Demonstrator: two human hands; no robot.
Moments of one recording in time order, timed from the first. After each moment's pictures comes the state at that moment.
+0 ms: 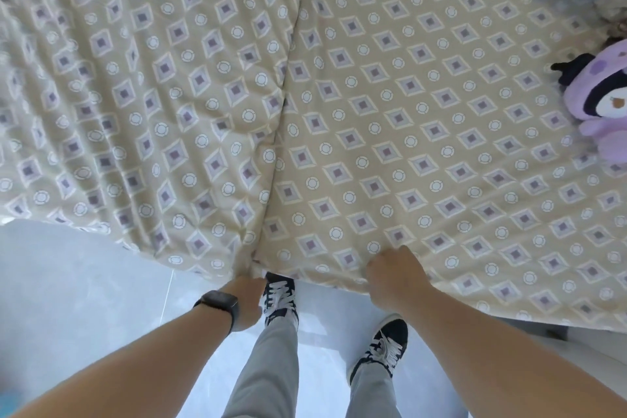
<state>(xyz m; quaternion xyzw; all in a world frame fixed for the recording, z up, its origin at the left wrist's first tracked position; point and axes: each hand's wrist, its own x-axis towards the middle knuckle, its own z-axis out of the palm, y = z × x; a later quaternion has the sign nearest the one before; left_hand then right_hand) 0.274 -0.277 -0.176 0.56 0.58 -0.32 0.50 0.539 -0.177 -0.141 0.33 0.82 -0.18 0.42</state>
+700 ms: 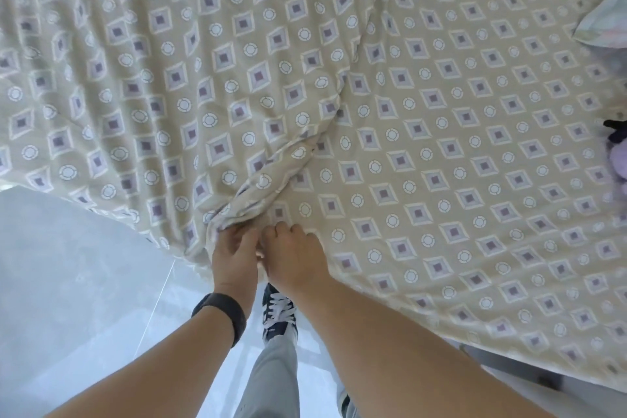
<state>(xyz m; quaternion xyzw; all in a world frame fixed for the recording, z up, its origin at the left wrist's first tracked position) 0.234 -0.248 -0.159 -0.02 0.77 0.45 0.44 0.317 -0.200 -0.175 0.40 0.87 -0.23 0.15</state>
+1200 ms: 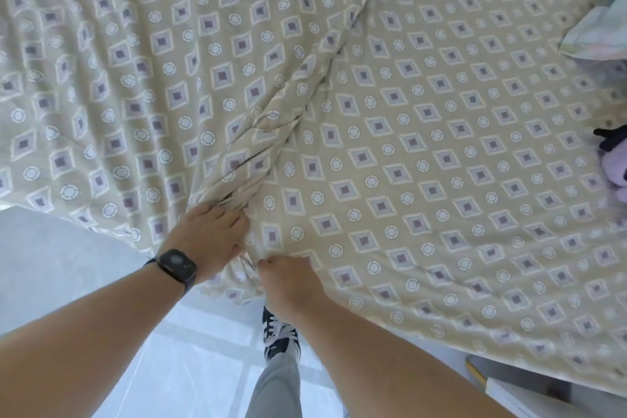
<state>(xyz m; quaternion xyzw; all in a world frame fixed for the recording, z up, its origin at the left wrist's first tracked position) 0.126 -0.219 -0.168 0.78 0.59 -0.17 0.12 0.318 -0.206 -0.170 0.33 0.87 -0.31 0.19</state>
